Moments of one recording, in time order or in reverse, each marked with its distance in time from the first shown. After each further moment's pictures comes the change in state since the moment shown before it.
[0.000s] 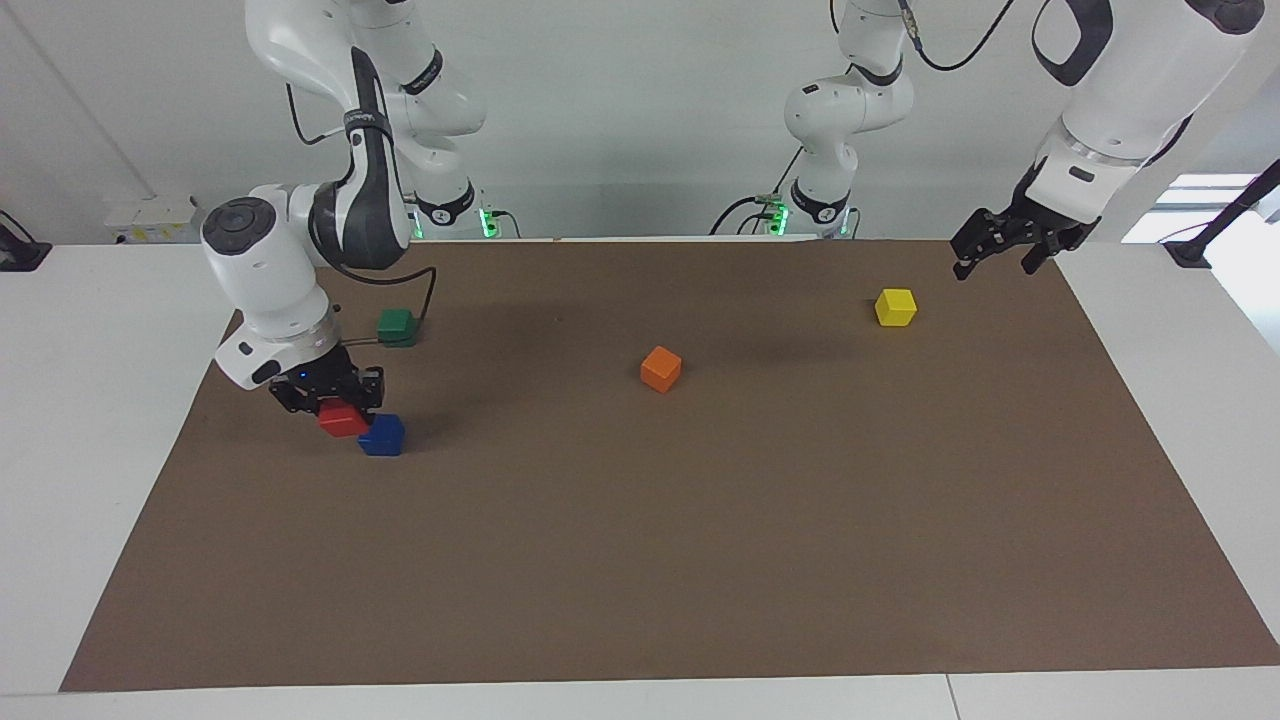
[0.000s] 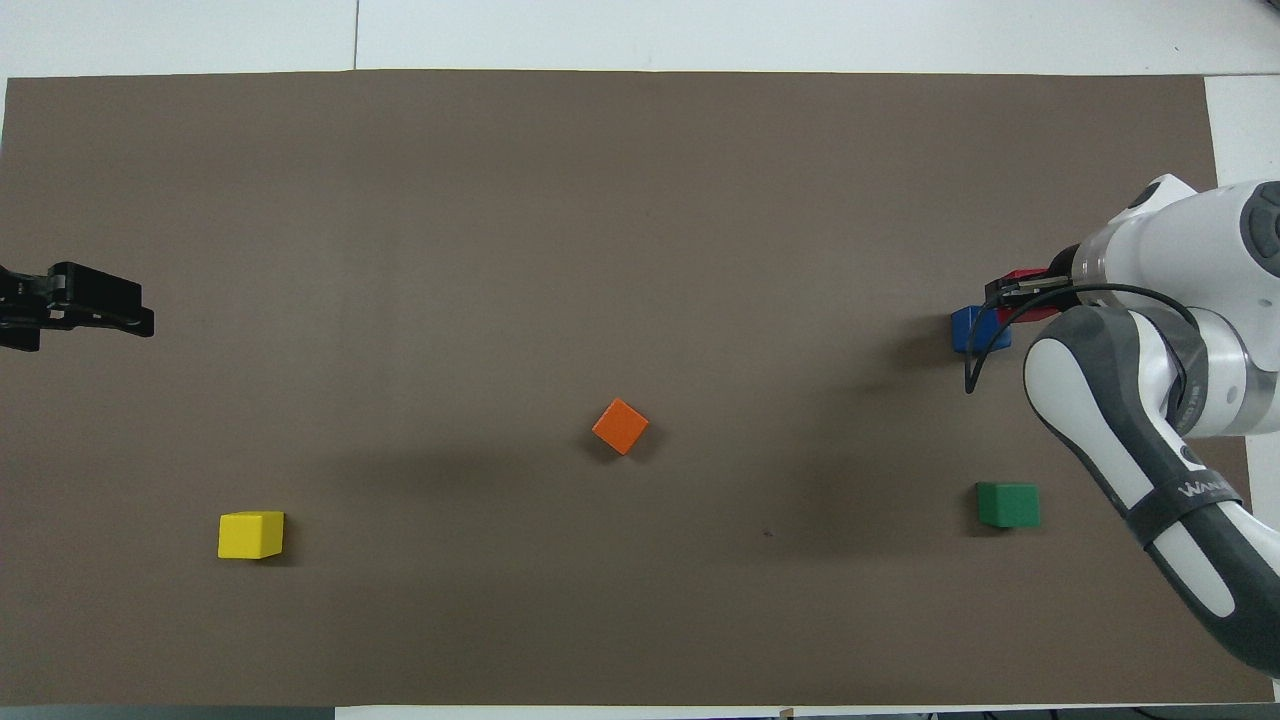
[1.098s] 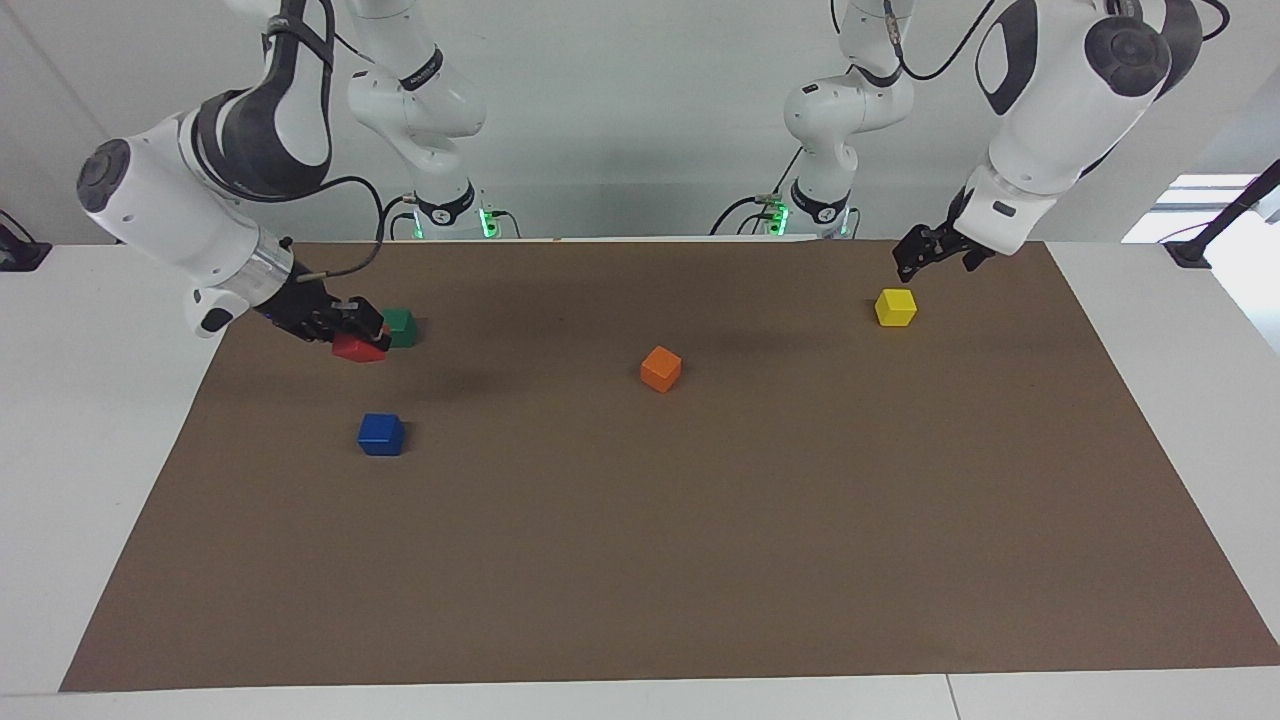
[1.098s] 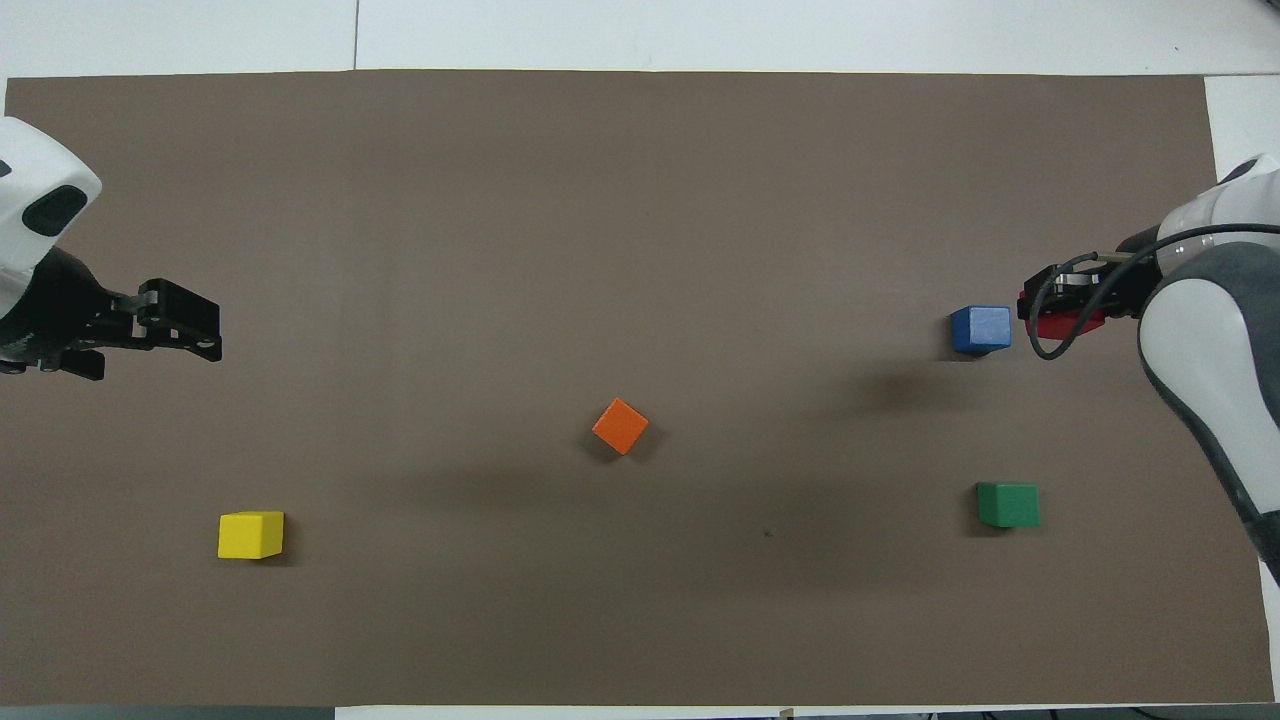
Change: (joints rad) left arm 0.003 0.022 -0.104 0.020 0.029 -0.087 -0.151; right arm -0.021 -0.069 -0.001 0.165 0.136 -0.358 0.027
